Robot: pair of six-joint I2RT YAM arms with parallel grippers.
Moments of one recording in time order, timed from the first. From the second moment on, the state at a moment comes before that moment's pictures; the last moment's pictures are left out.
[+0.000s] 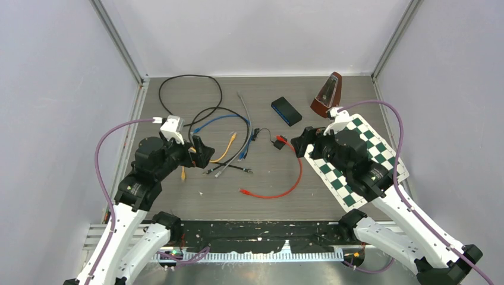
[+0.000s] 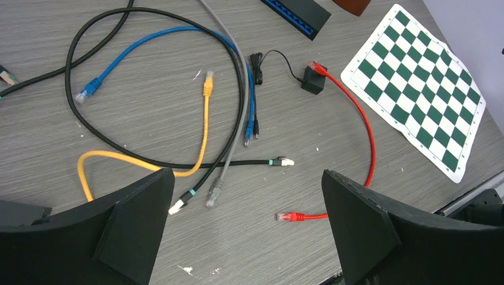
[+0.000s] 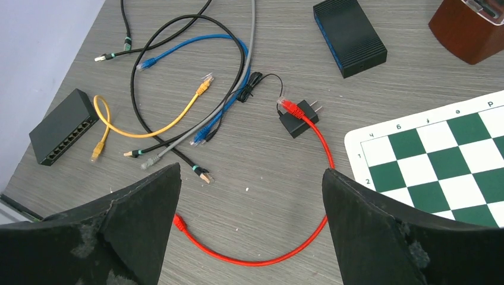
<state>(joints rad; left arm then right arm) -0.35 0.63 0.81 -0.52 0.17 -0.26 0.62 0.76 0.84 -0.40 0.16 0.41</state>
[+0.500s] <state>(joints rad) -0.35 0.63 0.81 -0.57 0.00 -0.27 0.62 0.80 0.80 -0.28 0.16 0.37</state>
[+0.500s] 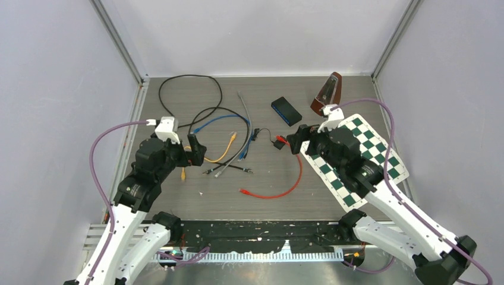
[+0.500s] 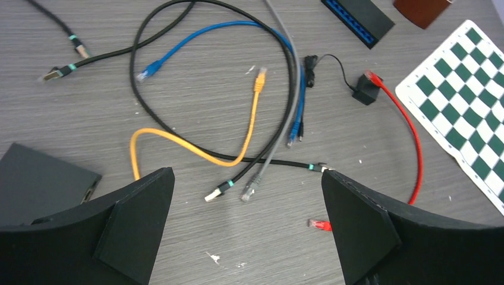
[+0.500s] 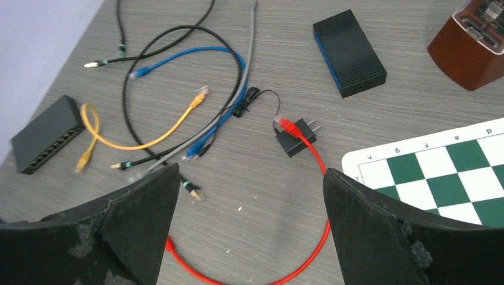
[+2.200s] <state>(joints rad) -0.36 0.66 0.73 -0.66 0.13 -0.50 0.38 1.79 1.06 -0.12 -0.31 0.00</state>
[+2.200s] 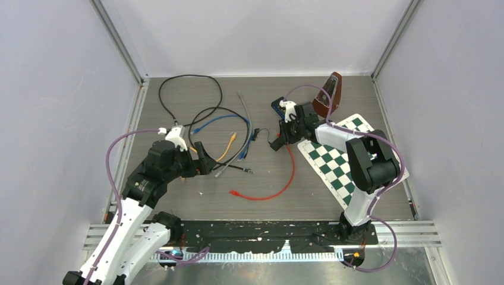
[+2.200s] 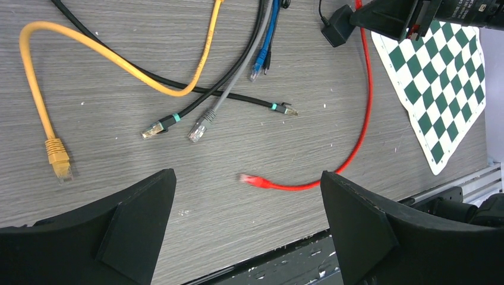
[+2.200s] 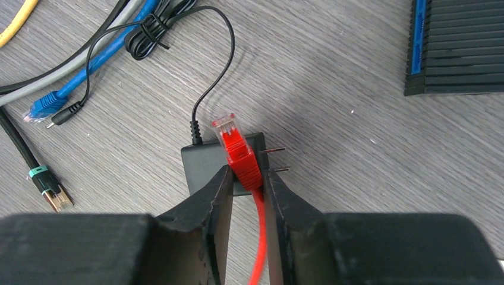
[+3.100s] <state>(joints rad) -0.36 1.02 1.03 -0.55 0.43 -0.55 0.48 1.33 1.09 -0.28 -0.47 -0.23</state>
